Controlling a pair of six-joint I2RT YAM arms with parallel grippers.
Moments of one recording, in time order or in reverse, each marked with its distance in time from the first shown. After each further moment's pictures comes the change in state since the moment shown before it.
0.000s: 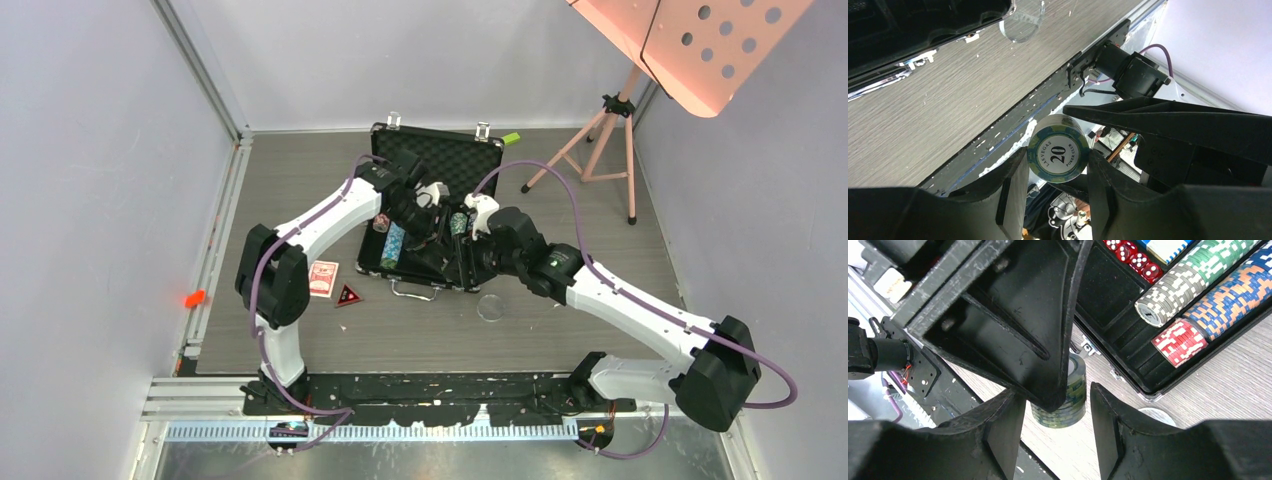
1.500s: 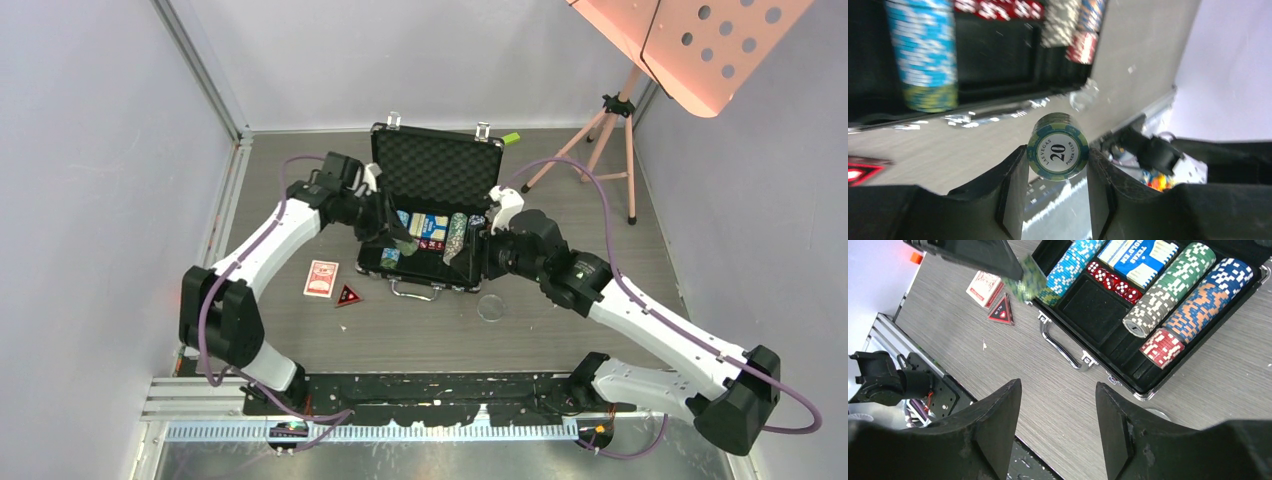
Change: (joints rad) left arm 0.283 -0.357 -0.368 0.294 -0.287 -0.028; right arm 0.000 -0.157 -0.004 -0.019 0.106 0.092
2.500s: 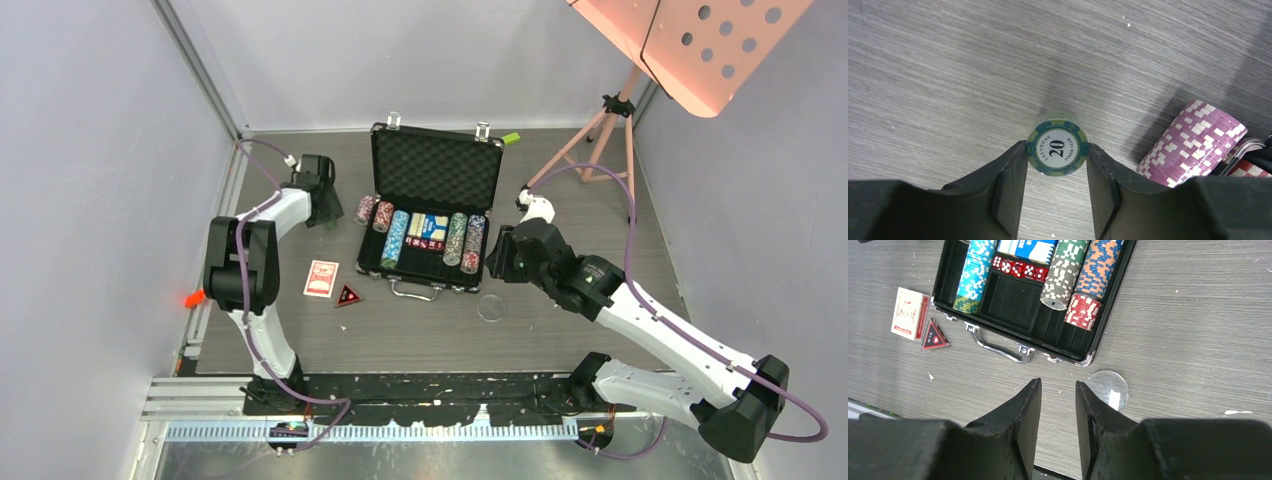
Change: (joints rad) left arm 0.217 0.343 -0.020 0.347 -0.703 0.178; right arm 0.000 -0.040 0.002 -0.224 0.291 0.185
